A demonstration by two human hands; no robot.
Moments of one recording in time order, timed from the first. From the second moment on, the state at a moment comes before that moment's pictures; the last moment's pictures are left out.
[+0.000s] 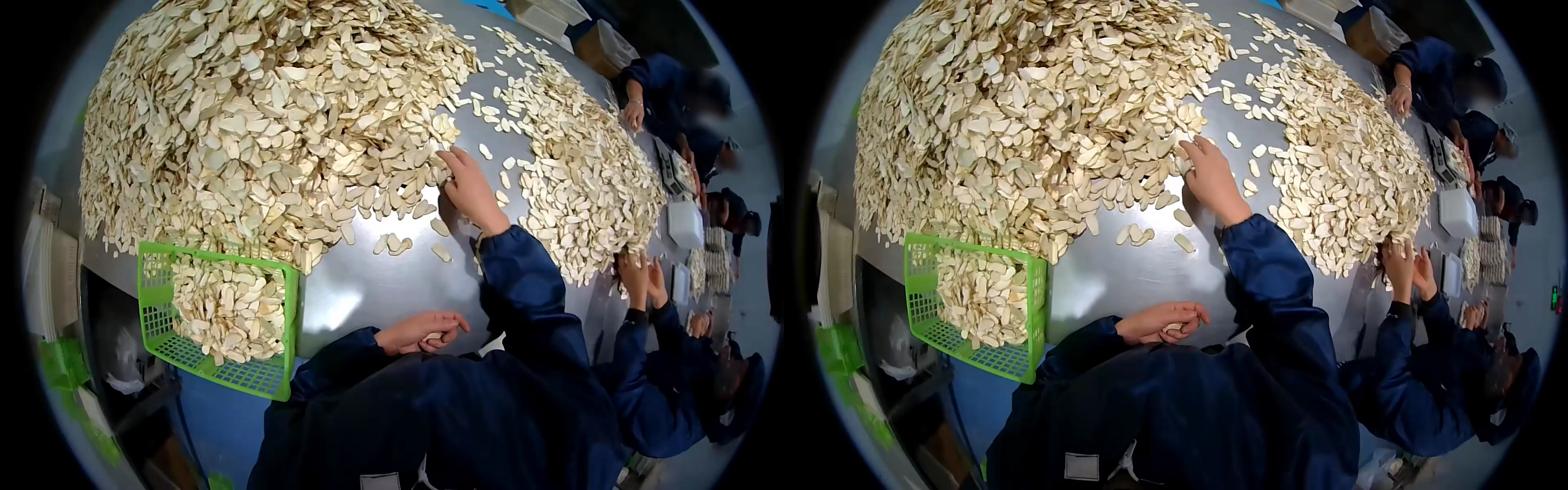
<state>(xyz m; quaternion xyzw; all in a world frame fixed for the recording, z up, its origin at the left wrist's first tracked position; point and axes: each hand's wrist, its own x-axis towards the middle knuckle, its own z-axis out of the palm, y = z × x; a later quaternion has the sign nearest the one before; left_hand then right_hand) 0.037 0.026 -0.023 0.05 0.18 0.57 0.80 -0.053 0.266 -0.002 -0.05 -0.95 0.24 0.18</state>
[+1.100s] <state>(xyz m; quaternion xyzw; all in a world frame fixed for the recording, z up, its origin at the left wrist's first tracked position) 0.039 0.026 -0.032 0.05 0.16 0.58 0.79 0.071 0.266 0.035 -0.08 -0.97 0.20 0.11</state>
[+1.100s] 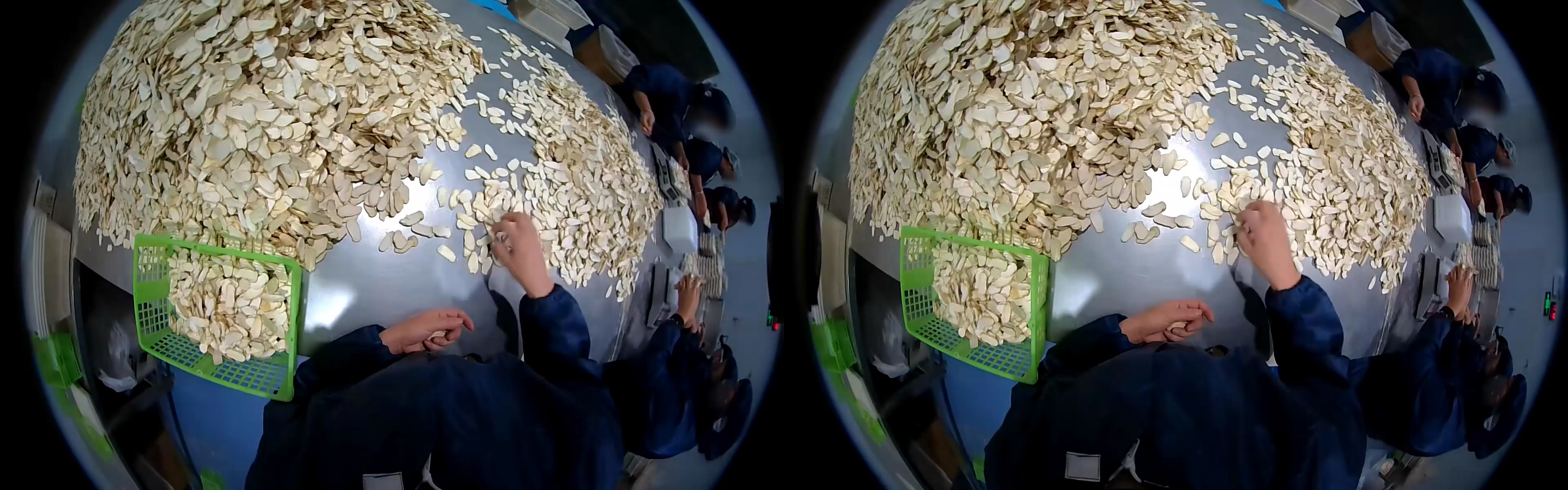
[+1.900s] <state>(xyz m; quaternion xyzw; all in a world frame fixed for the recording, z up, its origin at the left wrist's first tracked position) 0.040 0.025 -0.029 0.04 0.18 0.60 0.78 -0.010 0.273 -0.003 -0.04 -0.98 0.11 0.15</state>
